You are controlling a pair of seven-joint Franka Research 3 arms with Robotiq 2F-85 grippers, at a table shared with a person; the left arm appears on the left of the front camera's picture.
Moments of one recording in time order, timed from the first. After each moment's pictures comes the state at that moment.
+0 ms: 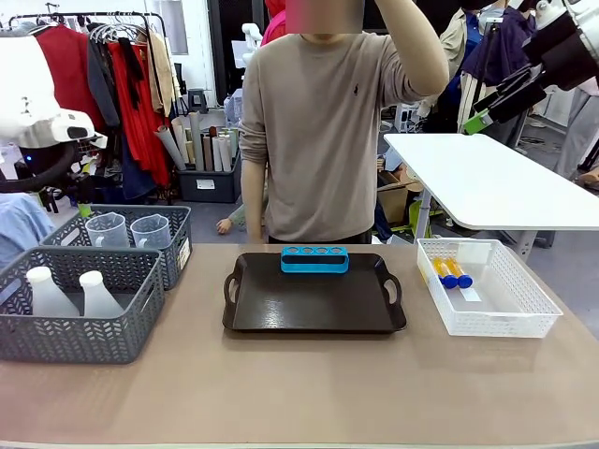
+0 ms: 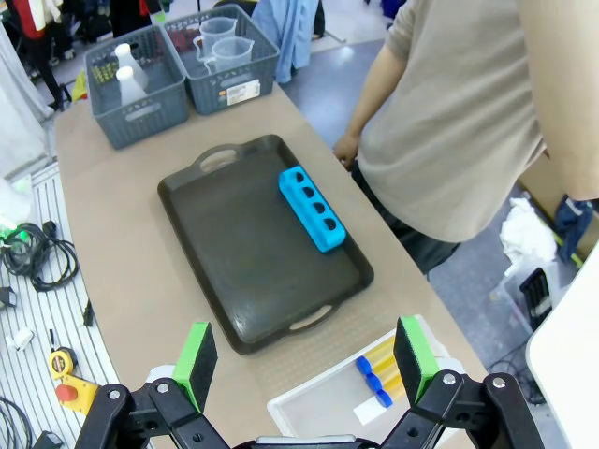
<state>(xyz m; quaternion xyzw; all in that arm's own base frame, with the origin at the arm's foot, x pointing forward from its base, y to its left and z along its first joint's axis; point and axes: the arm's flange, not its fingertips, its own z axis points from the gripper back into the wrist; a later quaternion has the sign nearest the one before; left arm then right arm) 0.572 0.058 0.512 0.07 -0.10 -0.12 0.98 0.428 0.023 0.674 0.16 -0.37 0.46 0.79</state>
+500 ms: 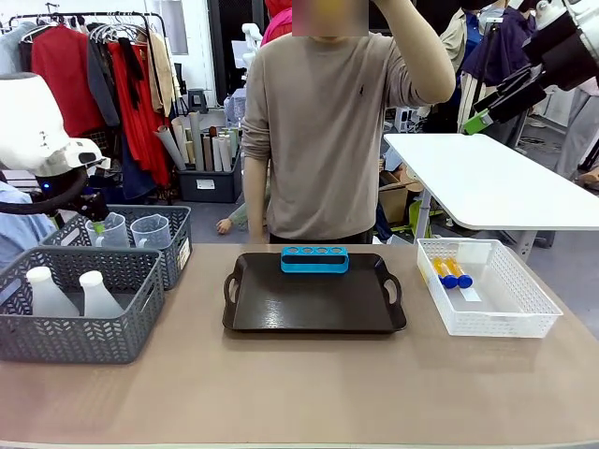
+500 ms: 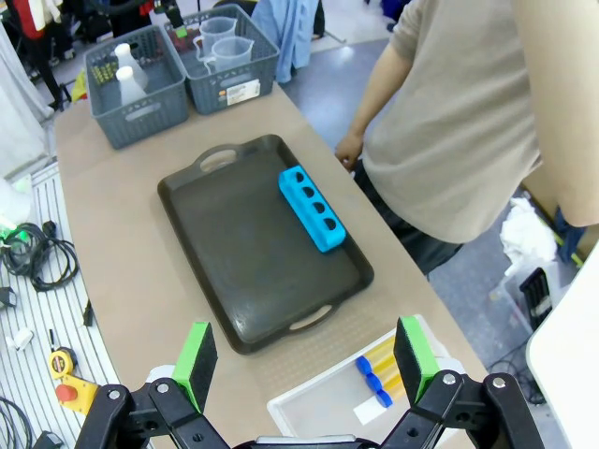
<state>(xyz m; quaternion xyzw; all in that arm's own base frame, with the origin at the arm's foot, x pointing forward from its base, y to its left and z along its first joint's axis) 0.611 0.076 0.446 0.04 -0.11 -0.06 0.99 0.428 0.023 0.674 0.16 -0.37 0.46 0.79</state>
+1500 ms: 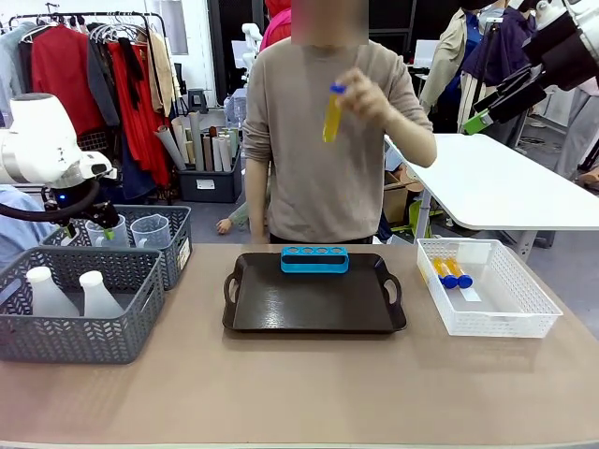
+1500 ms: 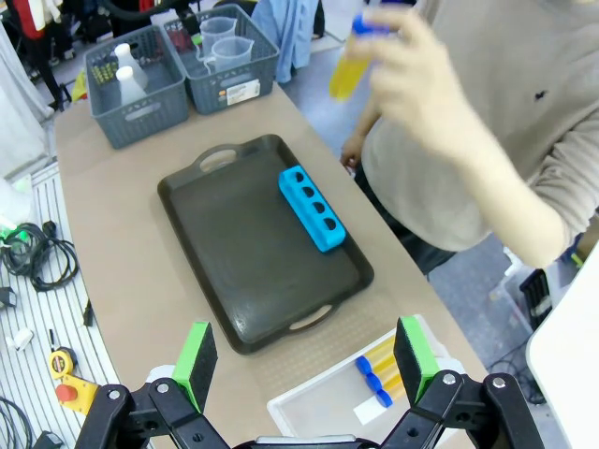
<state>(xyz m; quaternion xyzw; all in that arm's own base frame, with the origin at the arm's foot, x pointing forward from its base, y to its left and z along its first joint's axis) 0.647 0.079 0.411 0.03 -0.10 -0.03 0.99 0.428 0.023 0.674 0.16 -0.37 0.46 0.79</state>
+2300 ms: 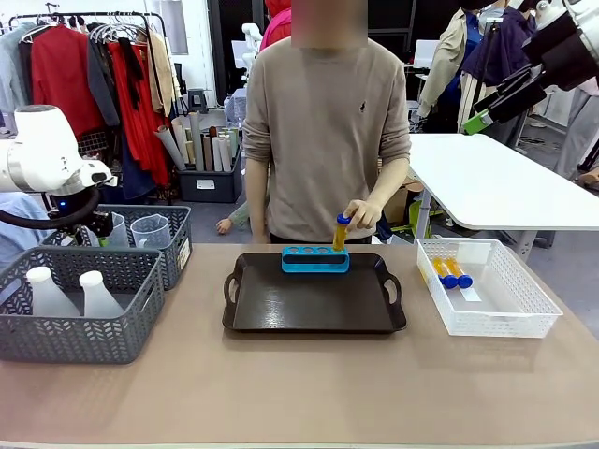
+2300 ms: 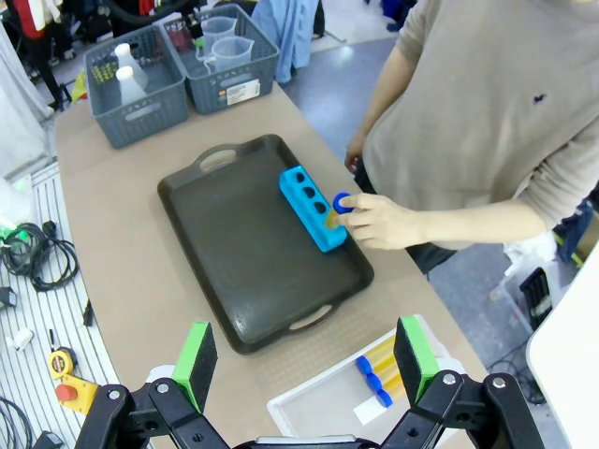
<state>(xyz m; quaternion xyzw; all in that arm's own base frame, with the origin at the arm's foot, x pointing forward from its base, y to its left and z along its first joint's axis) 0.661 0.092 0.391 0.03 -0.10 -0.05 0.99 0.428 0.023 0.674 0.16 -0.37 0.46 0.79</state>
